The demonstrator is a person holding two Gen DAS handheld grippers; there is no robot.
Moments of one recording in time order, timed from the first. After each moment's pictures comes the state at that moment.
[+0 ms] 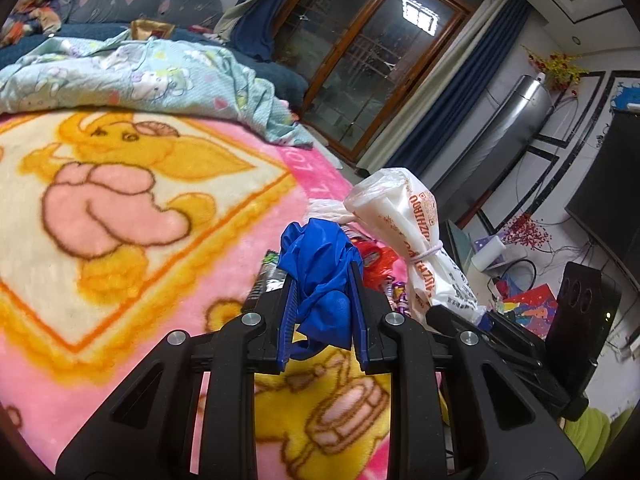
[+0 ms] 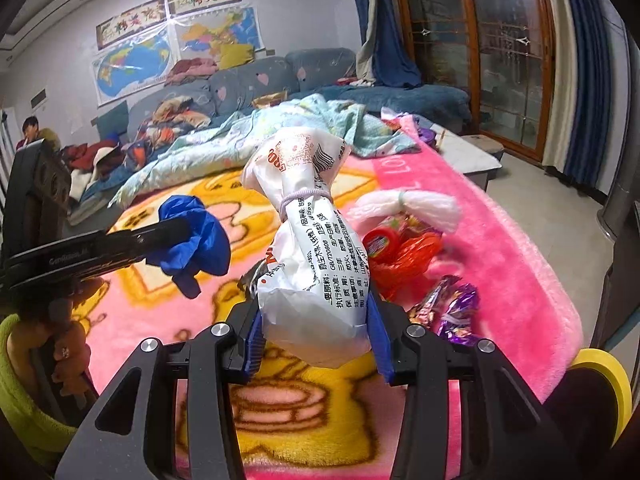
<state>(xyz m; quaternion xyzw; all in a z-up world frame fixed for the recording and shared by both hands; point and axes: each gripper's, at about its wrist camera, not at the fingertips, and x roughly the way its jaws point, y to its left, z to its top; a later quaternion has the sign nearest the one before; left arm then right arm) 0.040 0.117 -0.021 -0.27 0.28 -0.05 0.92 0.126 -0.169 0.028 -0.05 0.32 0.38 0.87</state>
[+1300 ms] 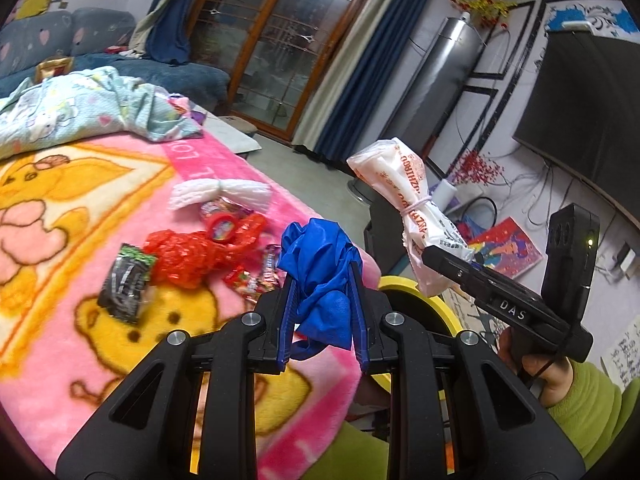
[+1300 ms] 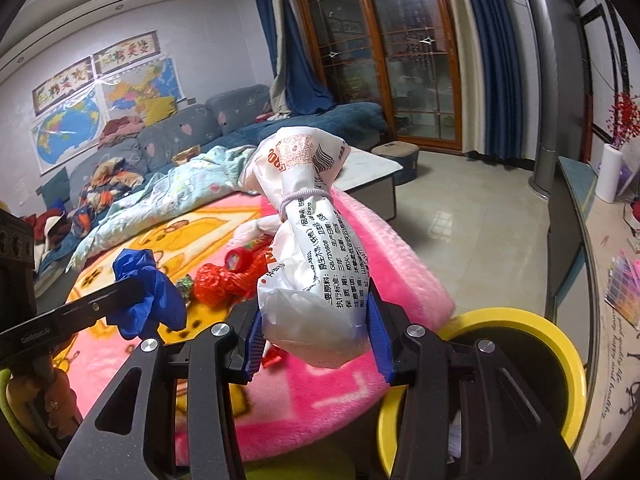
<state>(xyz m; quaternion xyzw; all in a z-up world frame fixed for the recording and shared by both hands) 0.057 -0.008 -0.003 -0.17 0.29 -0.16 0.93 0.125 -0.303 0.041 0.03 0.29 0.25 0.92</state>
